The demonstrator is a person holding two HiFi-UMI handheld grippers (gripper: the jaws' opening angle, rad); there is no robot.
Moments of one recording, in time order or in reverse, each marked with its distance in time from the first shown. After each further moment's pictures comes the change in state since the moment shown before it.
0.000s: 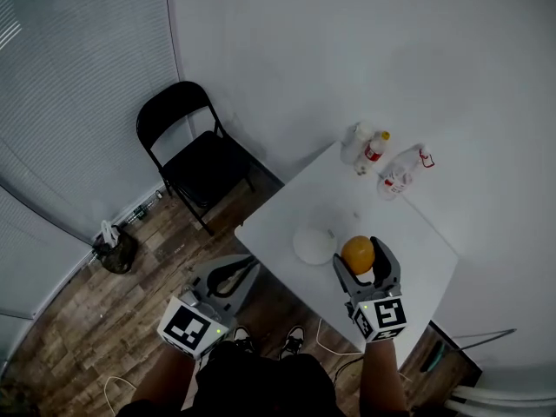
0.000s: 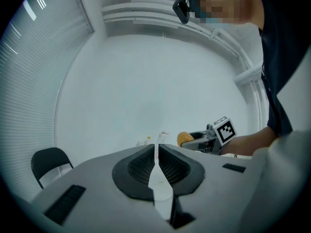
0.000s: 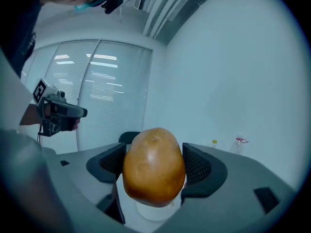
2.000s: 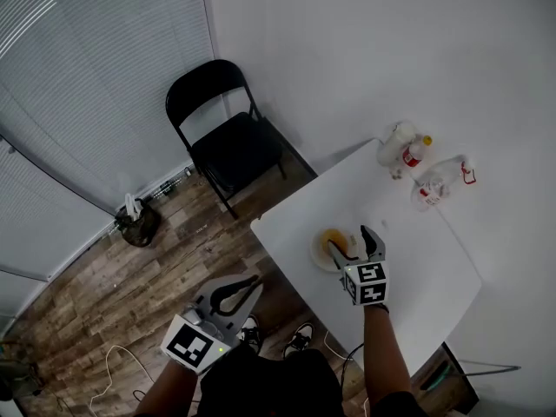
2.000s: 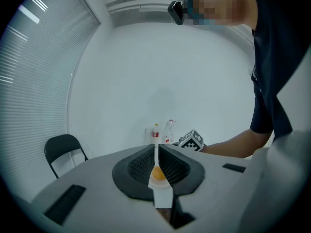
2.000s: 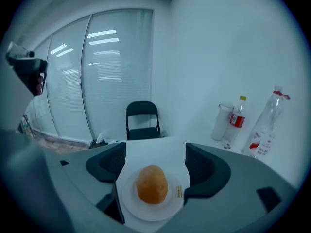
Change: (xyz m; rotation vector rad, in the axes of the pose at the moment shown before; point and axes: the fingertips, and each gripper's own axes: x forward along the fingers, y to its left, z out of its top) left arm 0.015 -0.007 -0.053 -0.051 0.129 0.140; right arm 0.133 -0.018 -0.161 0.025 0.325 0.177
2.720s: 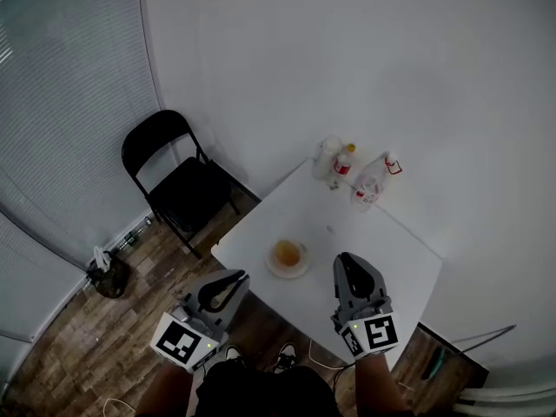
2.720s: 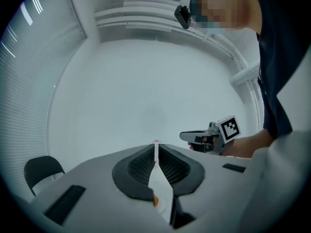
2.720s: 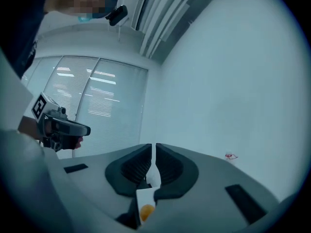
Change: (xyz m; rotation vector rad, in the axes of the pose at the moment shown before) left arm -0.007 -0.060 0.085 0.083 -0.190 -0.162; right arm -0.253 0.030 0.145 -0.007 -0.539 -0.199
